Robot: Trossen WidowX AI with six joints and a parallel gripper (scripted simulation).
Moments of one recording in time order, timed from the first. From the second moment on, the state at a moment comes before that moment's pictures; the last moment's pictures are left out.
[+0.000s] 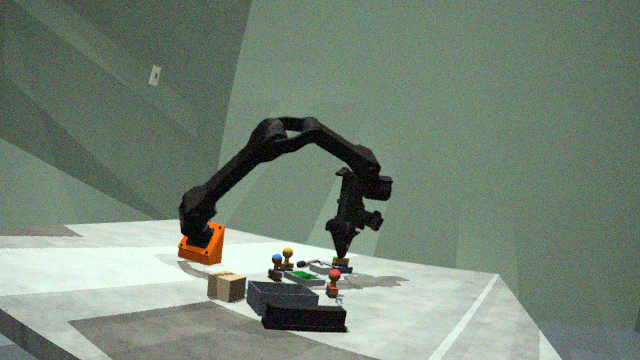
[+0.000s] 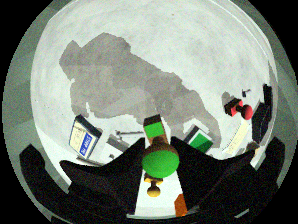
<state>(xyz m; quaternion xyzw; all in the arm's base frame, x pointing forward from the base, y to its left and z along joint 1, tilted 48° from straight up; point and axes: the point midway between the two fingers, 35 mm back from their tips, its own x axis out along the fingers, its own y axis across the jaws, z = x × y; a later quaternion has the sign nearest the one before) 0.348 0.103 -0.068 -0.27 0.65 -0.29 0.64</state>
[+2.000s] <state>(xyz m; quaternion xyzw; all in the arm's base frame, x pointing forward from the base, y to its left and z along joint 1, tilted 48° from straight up) 0.330 0.110 -0.031 -0.27 0.66 -0.29 0.64</state>
